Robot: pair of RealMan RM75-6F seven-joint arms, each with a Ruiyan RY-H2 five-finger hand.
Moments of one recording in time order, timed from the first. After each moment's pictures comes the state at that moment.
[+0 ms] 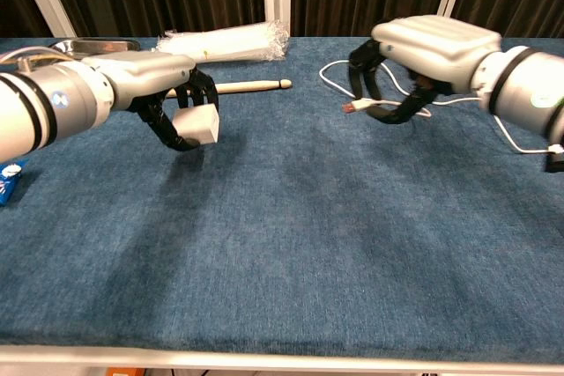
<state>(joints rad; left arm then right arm) -0.86 -1.62 -0.20 -1.66 0.70 1.07 0.74 0.73 -1.58 0.17 -1.45 -1.32 0.99 -0.33</state>
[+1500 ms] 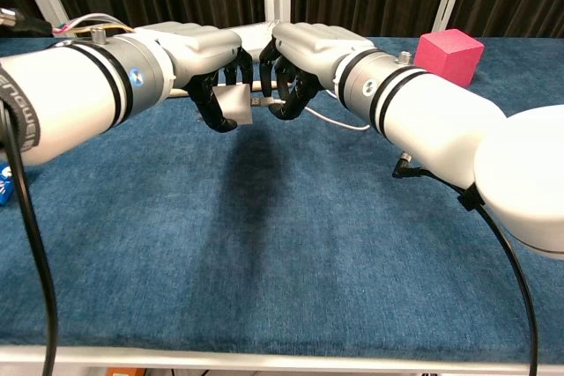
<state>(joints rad) -1.04 -1.73 -0.27 -1.72 0.48 1.29 1.01 0.94 -1.87 0.34 -1.41 -0.85 1.03 -0.64</state>
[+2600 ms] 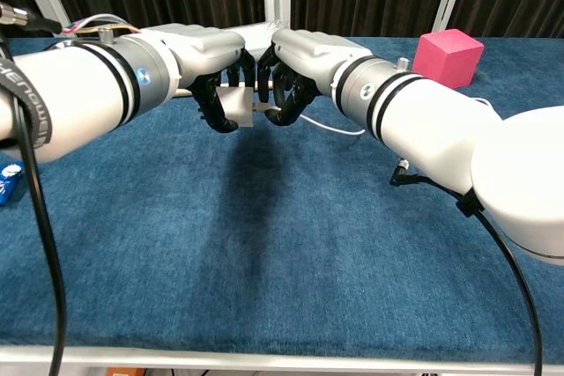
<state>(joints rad) -1.05 -1.74 -0.28 -1.70 0.46 1.28 1.00 0.95 -1.87 0.33 -1.42 -0.81 1.02 -0.59</state>
